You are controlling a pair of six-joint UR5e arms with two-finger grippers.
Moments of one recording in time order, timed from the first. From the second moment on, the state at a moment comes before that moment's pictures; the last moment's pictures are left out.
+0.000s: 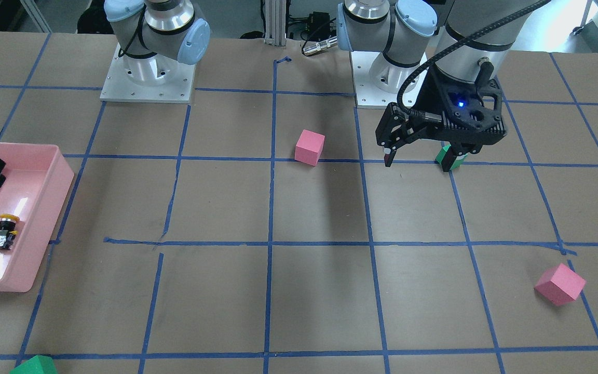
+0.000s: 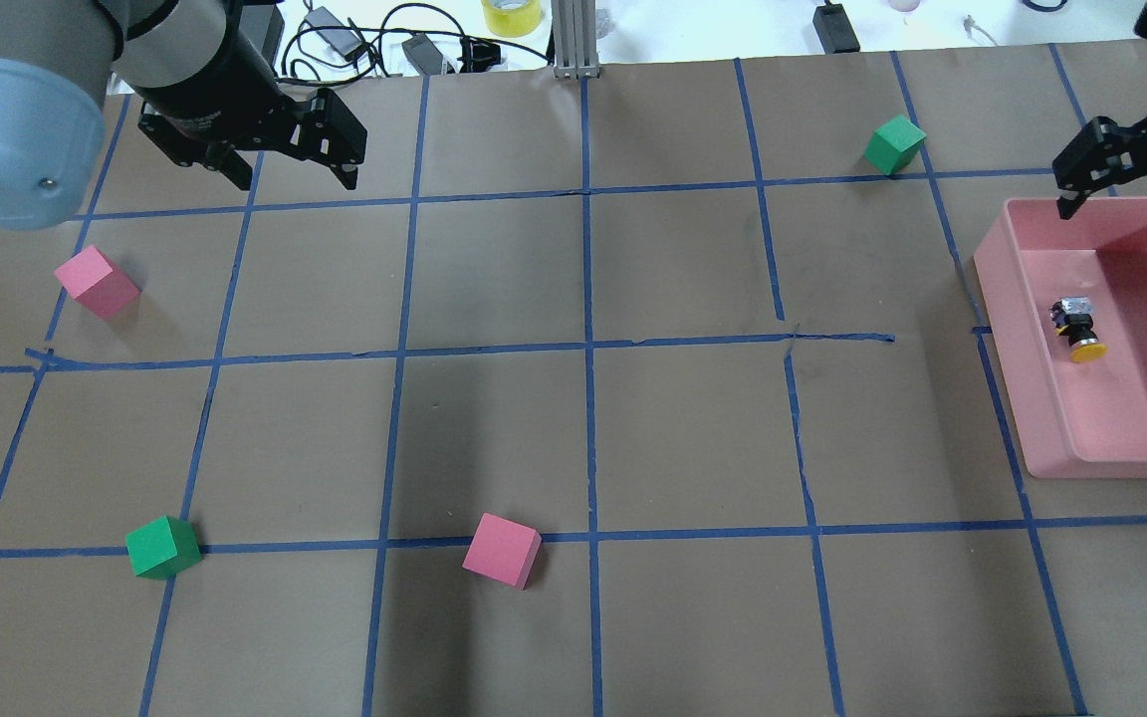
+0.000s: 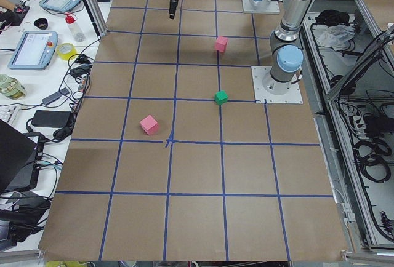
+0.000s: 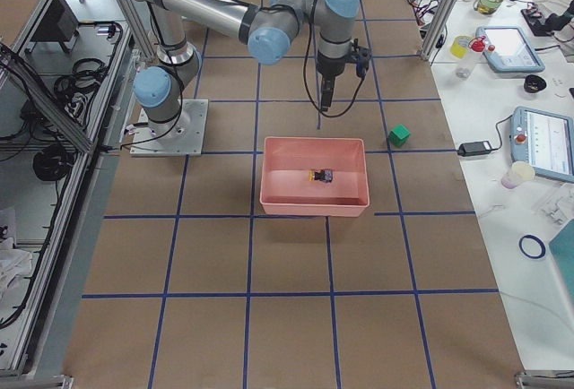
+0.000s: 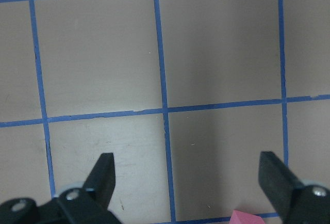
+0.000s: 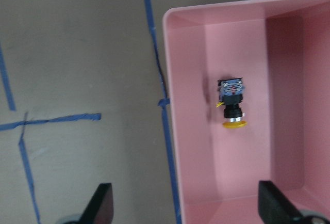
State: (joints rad) left arm -1.58 -1.61 -1.56 -1.36 1.54 0.05; right arm 1.11 -1.44 1.62 -1.79 -1.62 -0.30
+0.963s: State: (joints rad) left arm -1.58 -1.61 -1.56 -1.36 1.54 0.05; right arm 1.01 -1.24 1.84 -2.17 -1.68 -0.33
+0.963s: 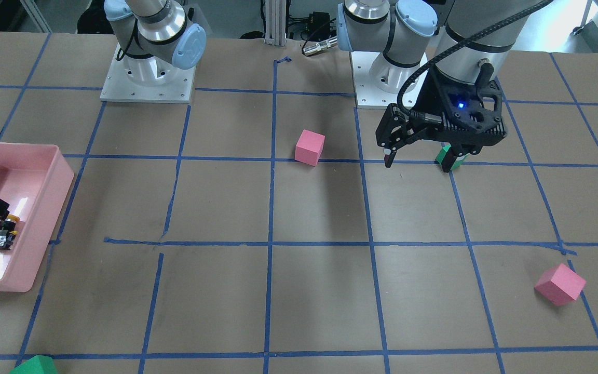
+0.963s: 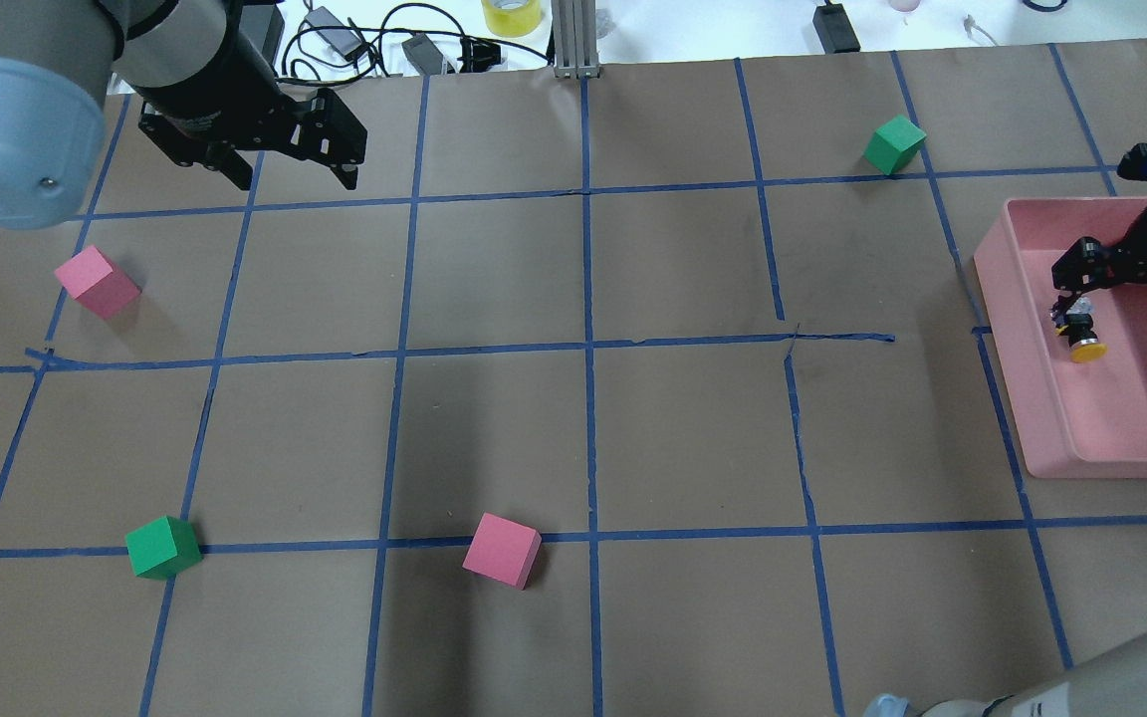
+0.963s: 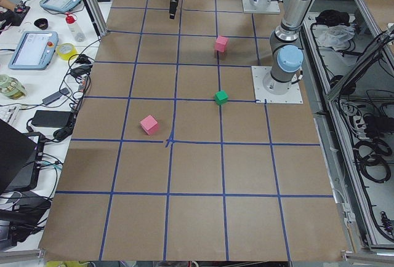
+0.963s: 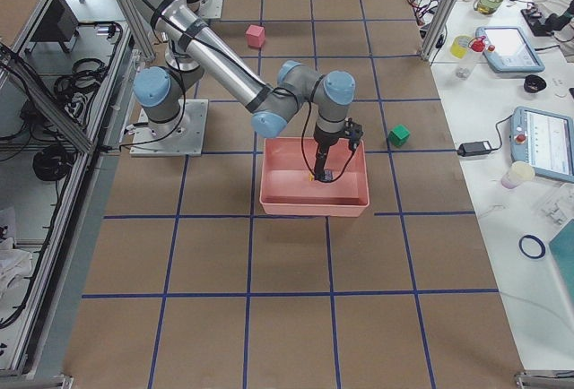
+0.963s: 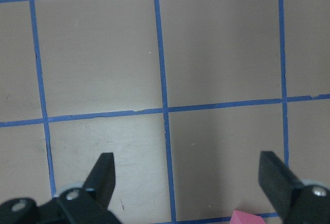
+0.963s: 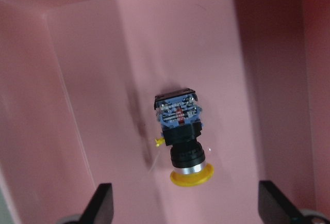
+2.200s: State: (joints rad) left arm -1.58 -1.61 -1.56 -1.36 1.54 0.05; right arm 0.94 -1.16 1.87 -2.22 -1.68 -0.34
